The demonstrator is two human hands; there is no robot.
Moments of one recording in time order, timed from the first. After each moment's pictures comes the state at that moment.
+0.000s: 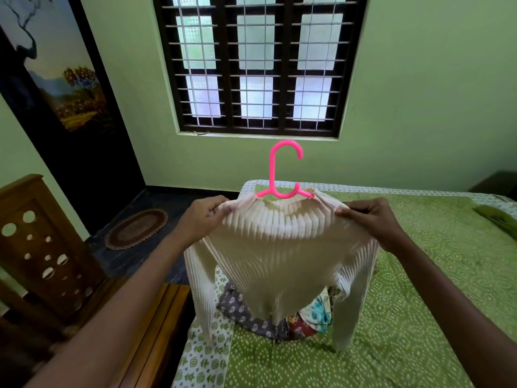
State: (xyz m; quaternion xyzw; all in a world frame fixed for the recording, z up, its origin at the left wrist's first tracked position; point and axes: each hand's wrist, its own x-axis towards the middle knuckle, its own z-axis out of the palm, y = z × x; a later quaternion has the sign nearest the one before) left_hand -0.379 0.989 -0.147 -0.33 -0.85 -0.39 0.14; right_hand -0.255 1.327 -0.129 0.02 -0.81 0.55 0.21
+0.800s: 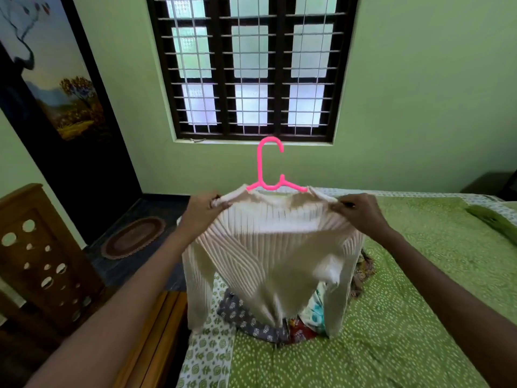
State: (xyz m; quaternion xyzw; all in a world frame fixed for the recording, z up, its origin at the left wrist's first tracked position) left_hand -0.389 0.992 -0.138 -0.30 -0.84 -0.40 0.19; right_hand -0.280 1.335 -0.133 0.02 -0.93 0.22 0.29
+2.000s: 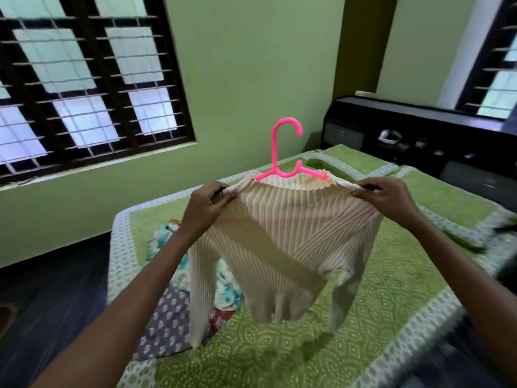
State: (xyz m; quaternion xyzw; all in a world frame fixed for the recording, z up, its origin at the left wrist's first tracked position) left_hand -0.252 1.220 -0.108 -0.56 -0.69 -0.45 0.11; right_hand 0.045 1.458 -0.104 -0.28 -0.85 0.22 0.38
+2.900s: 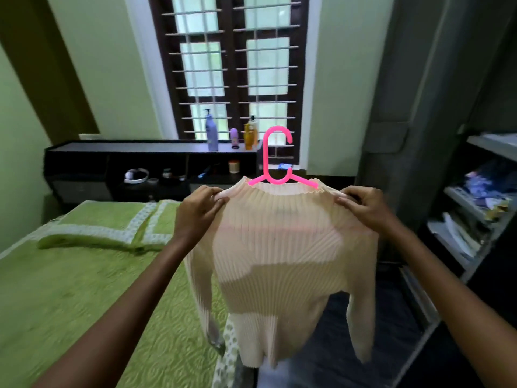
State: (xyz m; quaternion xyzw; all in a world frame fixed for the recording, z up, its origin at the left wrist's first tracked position) left_hand 0.231 1.707 -0.105 -0.79 -0.39 -0.48 -0.02; right_hand 0.579 1.612 -0.095 -0.61 -0.66 0.06 0.44
